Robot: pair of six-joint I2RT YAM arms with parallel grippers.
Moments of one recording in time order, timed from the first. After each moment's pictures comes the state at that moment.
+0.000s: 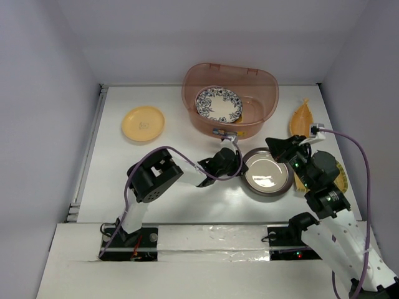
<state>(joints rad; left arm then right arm) -1.00 2.01 1.01 0.50 -0.07 -0.85 0.38 0.53 0.60 -0.08 0.00 0.59</state>
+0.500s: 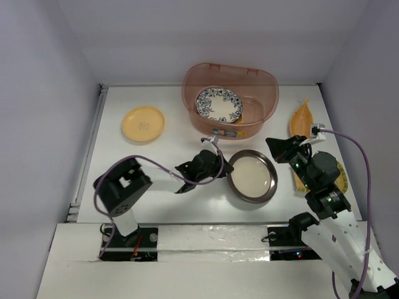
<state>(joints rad) -0.97 1.76 0.76 0.53 -0.08 -0.93 0.38 0.52 0.60 -0.08 0.00 0.60</state>
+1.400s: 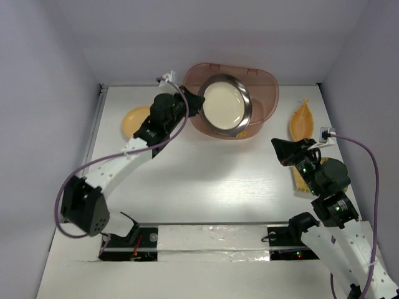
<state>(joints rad) -0.59 1.34 1.07 0.18 -0.07 -0.72 0.38 0.43 0.64 -0.14 0.01 0.60</state>
